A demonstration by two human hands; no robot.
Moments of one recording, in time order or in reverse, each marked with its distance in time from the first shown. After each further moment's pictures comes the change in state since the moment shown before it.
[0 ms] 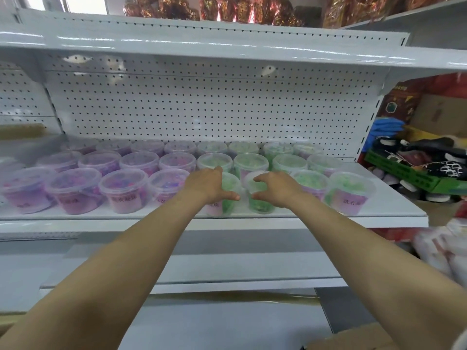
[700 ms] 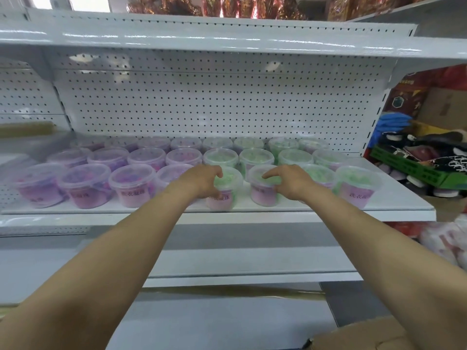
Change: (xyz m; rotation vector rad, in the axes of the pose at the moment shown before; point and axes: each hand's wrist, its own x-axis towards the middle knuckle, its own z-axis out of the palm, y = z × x) left_hand -0.008 -0.037 -0.002 -0.120 -0.128 0.044; right_hand -0.003 0.014 -0.004 0.070 0.016 -0.005
